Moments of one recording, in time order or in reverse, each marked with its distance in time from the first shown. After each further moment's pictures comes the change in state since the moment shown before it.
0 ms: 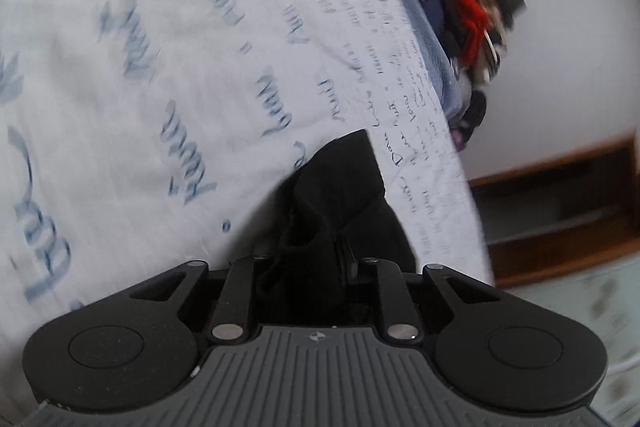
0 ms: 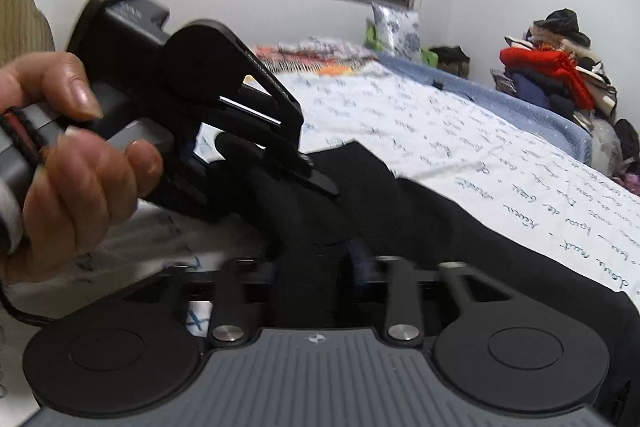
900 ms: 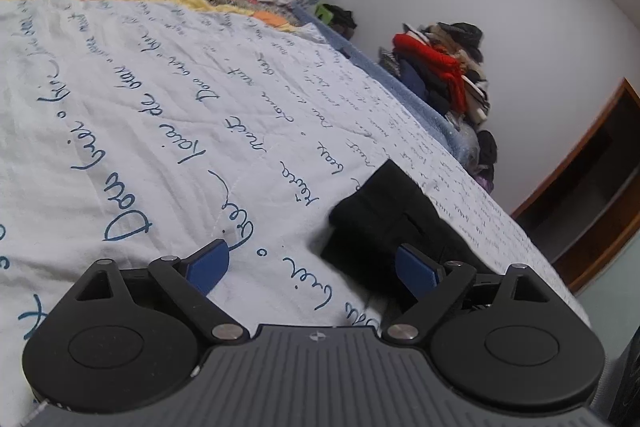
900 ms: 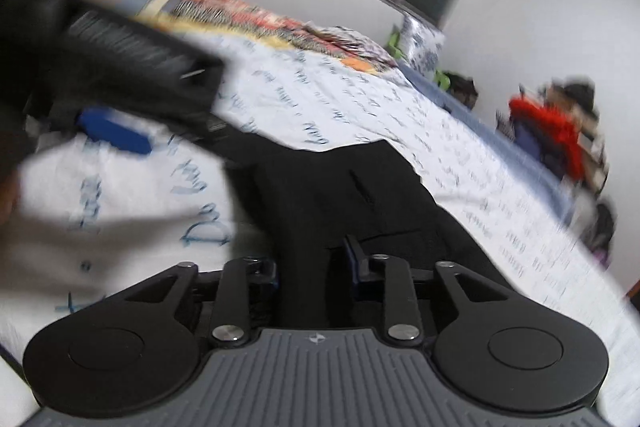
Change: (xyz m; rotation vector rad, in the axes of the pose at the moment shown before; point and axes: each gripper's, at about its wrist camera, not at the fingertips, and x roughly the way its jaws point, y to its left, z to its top) left arm -0.108 0.032 -0.082 0.235 -0.362 0.107; right arm 0.010 0.041 -0.007 -0.240 0.021 -0.054
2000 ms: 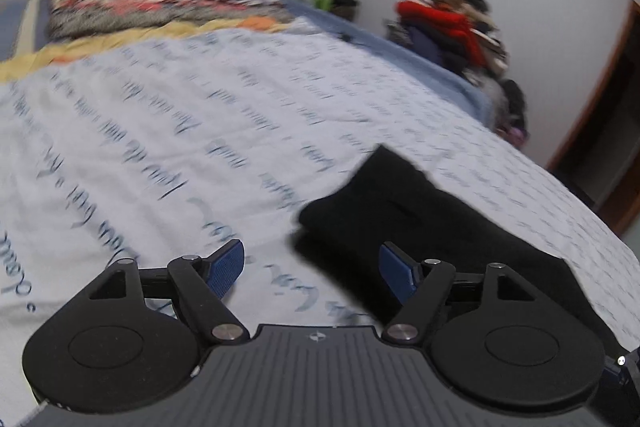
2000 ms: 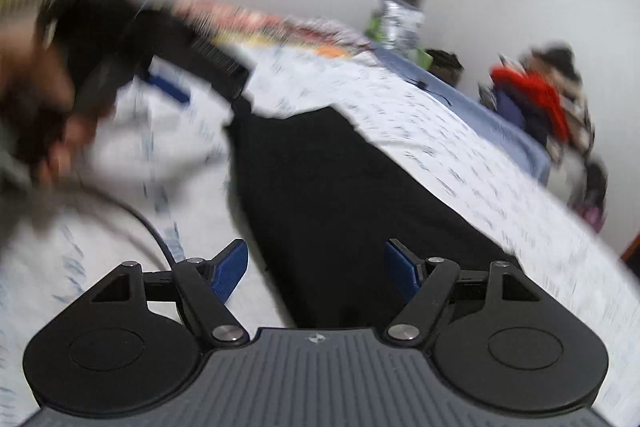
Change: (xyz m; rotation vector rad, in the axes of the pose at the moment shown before) left arm 0.012 -0.042 -0.002 0.207 0.034 0.163; right arm -0.102 -0.025 -0.043 -0.028 0.063 -0.034
